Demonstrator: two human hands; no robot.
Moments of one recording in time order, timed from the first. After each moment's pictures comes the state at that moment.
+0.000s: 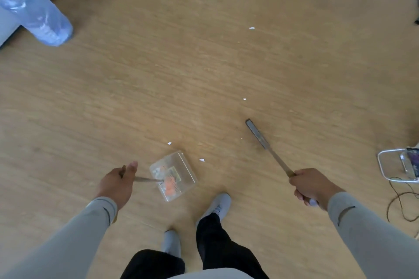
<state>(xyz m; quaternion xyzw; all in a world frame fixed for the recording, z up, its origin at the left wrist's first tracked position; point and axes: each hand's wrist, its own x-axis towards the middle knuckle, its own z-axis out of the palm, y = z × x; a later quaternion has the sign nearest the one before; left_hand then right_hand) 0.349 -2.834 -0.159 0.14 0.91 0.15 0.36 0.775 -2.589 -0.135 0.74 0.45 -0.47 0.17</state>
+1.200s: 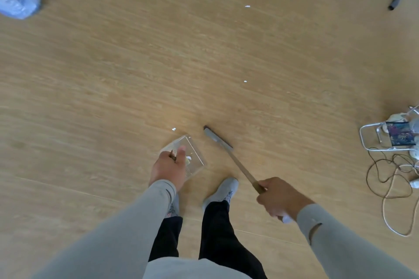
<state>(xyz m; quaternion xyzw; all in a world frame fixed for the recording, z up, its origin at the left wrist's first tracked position) 0.310 -2.837 -0.213 0.19 0.86 0.18 0.43 0.575 -2.756 -0.113 0.65 0.51 -0.47 0.33</state>
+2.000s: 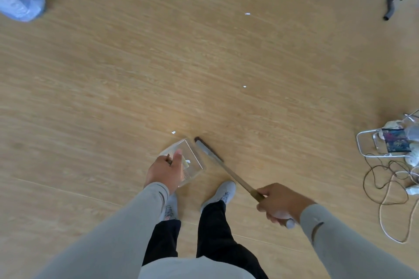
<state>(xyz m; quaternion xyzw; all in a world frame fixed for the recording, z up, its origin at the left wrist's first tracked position) 0.296 -2.846 -0.203 0.18 0.85 0.18 0.46 0.582 -2.755 -0.111 0.63 0.48 -0.49 0.36</state>
